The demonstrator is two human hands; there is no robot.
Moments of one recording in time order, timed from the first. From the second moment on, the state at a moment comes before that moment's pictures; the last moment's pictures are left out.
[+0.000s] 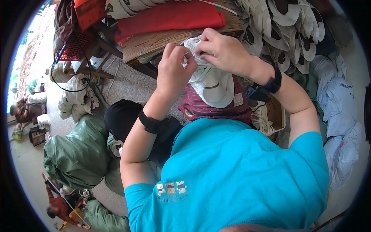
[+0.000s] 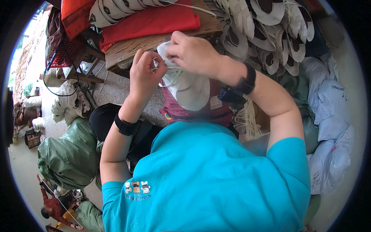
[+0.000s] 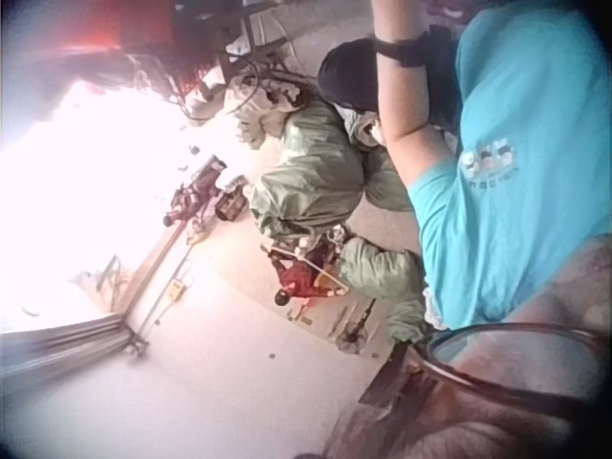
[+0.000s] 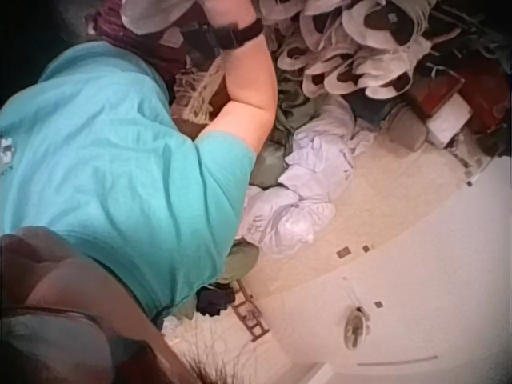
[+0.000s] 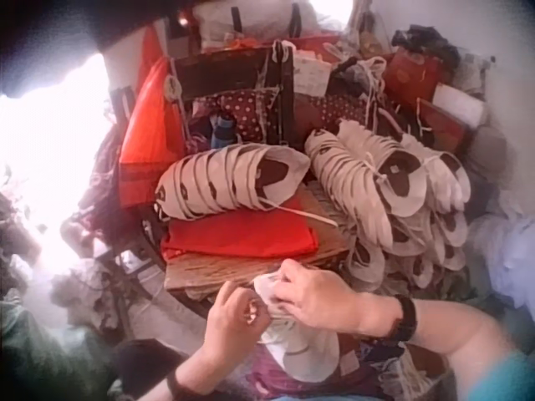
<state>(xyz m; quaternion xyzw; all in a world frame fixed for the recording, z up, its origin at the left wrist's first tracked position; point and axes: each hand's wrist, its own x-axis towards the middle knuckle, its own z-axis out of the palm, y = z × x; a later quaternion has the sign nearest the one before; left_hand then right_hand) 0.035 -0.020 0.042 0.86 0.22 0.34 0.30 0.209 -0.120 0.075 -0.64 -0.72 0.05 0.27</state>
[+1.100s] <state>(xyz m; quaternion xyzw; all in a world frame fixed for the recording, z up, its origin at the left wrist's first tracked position) 0.056 -0.039 0.035 0.88 0.22 0.36 0.19 0.144 -0.160 0.083 -0.34 -0.82 0.25 0.40</state>
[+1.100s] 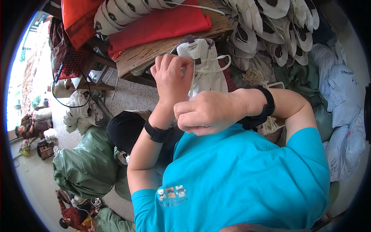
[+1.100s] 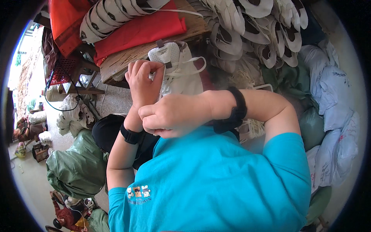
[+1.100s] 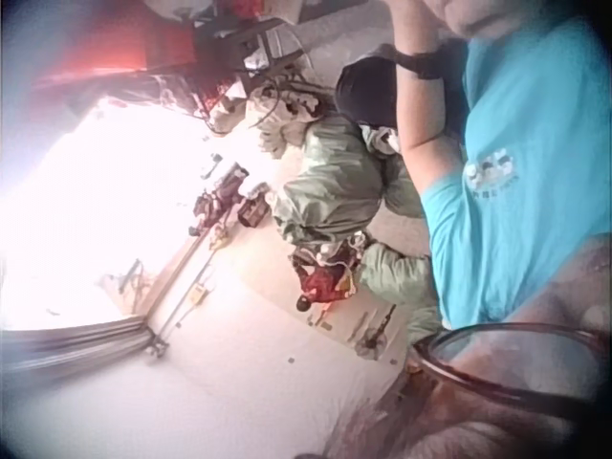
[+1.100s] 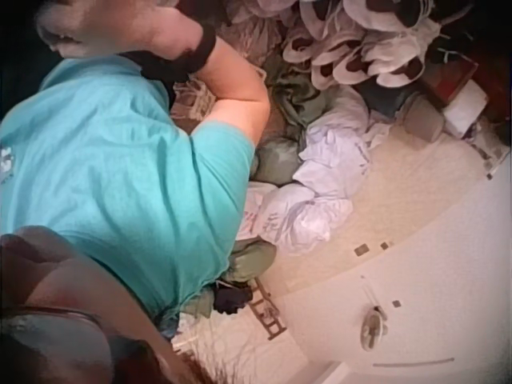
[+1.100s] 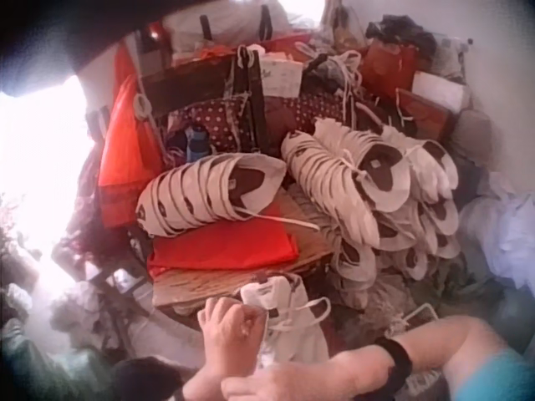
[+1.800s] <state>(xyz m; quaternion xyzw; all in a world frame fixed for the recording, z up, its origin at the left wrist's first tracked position) 0.068 -0.039 0.030 0.89 0.26 0.32 0.21 0.239 -0.135 0.048 -0.66 -0.68 0.00 0.32</state>
